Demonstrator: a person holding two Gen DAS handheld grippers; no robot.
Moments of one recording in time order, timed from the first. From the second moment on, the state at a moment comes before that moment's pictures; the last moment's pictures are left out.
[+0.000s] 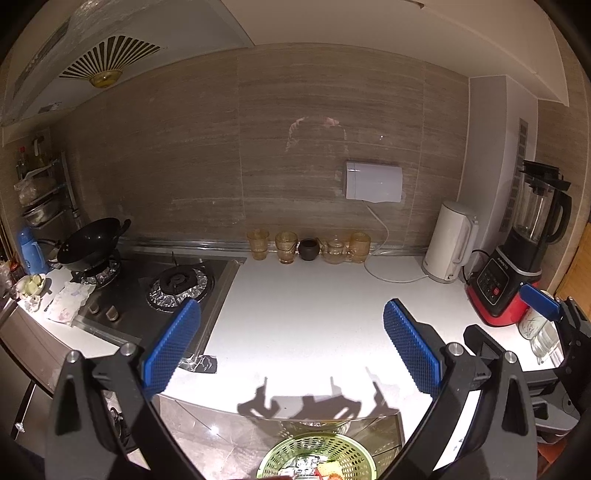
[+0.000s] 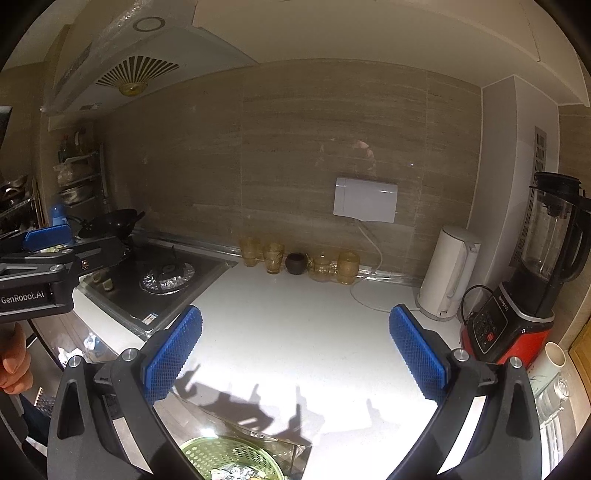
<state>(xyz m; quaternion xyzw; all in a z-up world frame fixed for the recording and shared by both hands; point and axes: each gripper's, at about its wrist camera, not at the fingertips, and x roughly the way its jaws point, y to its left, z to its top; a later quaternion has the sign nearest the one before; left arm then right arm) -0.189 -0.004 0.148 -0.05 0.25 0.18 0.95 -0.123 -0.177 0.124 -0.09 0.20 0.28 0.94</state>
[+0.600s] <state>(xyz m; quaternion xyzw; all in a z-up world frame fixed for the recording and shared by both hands) -0.183 -0.005 0.146 -0.05 0.25 0.16 0.95 -0.124 -0.184 0.124 -0.09 0.20 0.26 0.94</state>
